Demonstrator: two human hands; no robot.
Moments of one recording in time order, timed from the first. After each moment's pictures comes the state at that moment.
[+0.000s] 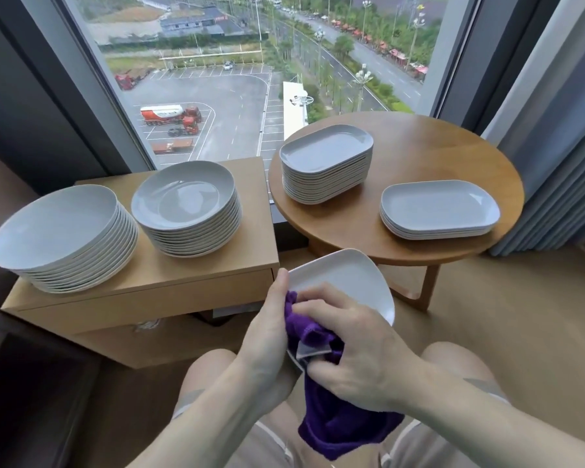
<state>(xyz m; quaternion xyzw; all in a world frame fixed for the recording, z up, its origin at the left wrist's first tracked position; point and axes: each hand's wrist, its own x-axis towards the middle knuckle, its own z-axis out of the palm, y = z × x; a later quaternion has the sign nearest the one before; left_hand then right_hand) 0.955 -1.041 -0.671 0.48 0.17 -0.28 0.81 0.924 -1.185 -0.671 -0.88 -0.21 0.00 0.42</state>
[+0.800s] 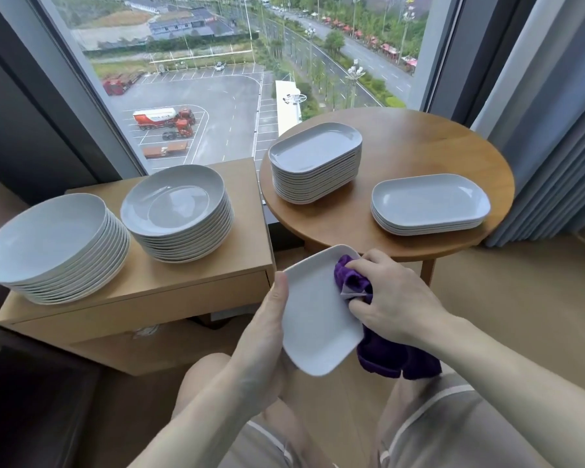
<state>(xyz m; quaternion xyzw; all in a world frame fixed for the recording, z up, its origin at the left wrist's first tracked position) 0.958 -1.045 -0.673 0.54 0.06 -0.30 0.78 0.970 -1.249 -0.692 -0.97 -0.01 0.03 0.25</state>
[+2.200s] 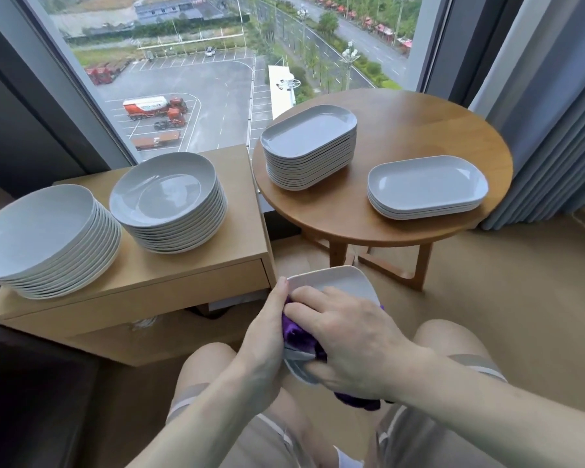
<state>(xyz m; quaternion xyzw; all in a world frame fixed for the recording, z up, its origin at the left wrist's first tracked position) 0.953 -1.047 -0.689 0.57 0.17 -0.28 0.75 0.927 -1.186 -0.689 -0.95 -0.25 -0.02 0.19</state>
